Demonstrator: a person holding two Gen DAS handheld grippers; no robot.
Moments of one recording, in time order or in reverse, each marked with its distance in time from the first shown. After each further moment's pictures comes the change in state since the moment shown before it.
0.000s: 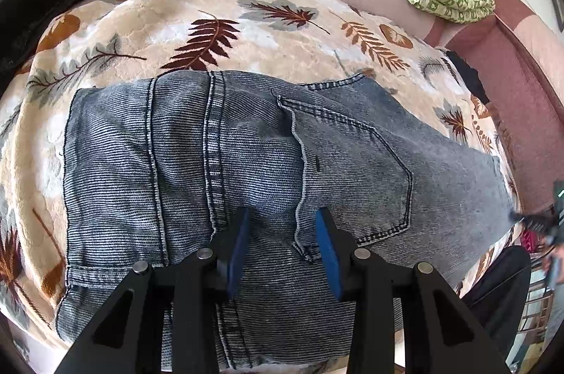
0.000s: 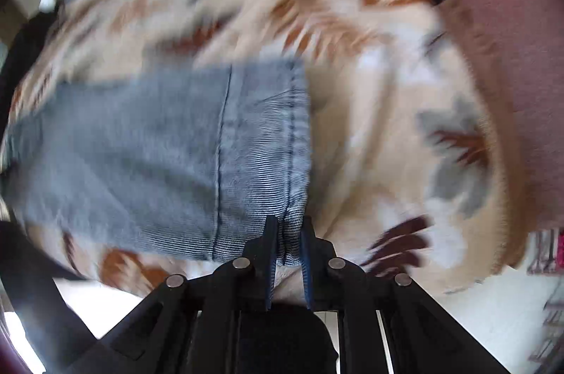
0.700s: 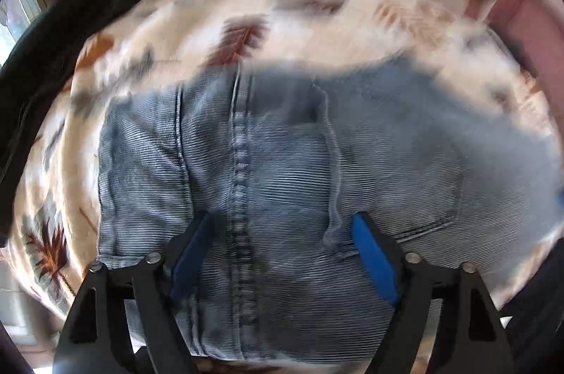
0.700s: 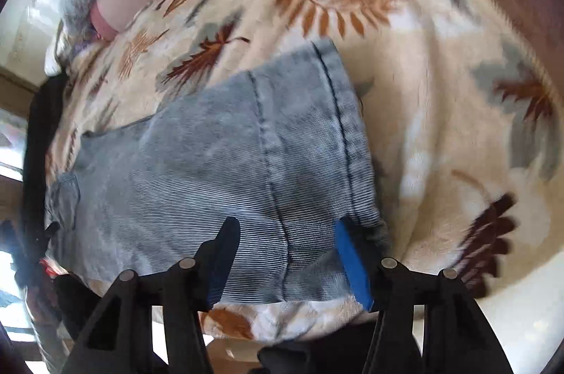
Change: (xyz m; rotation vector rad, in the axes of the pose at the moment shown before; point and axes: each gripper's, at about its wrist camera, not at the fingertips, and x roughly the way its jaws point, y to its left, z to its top) left arm 0.008 -0.017 -0.006 0.057 0.011 0.286; right arm -0.011 0.011 0.038 0.198 -0.059 0.201
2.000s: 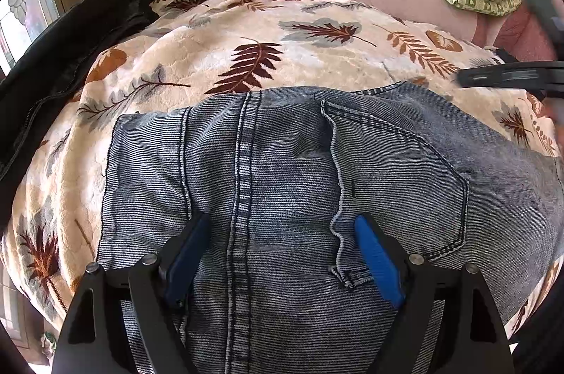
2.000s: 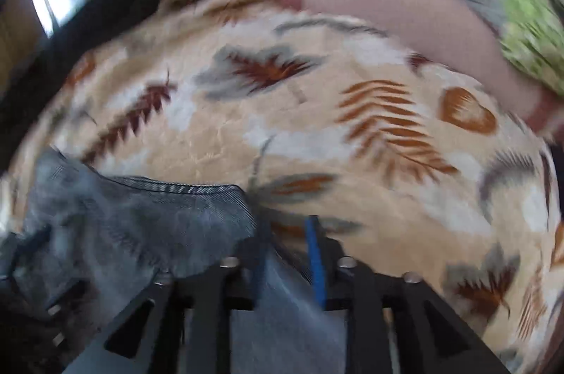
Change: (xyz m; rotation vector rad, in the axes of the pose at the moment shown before) left arm 0.003 0.000 0.002 -0.042 -0.133 0.037; right arm 0.076 0.309 0.080 -0.536 -0.146 0.063
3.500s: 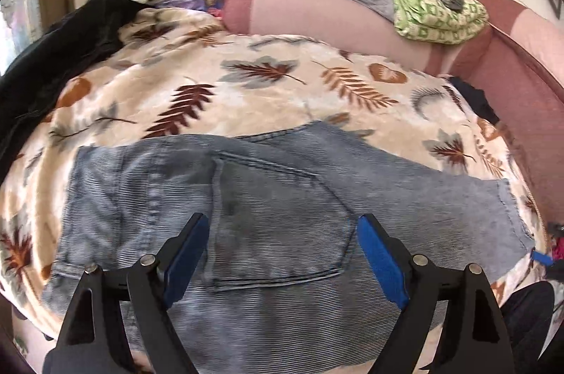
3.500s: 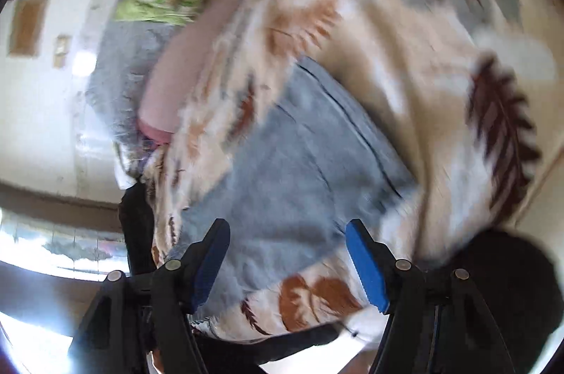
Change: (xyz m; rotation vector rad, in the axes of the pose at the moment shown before) left arm -0.045 -0.056 0.011 -0.016 -0.102 -0.179; right arm -0.143 -0.236 -0.319 1.133 -0.106 0.310
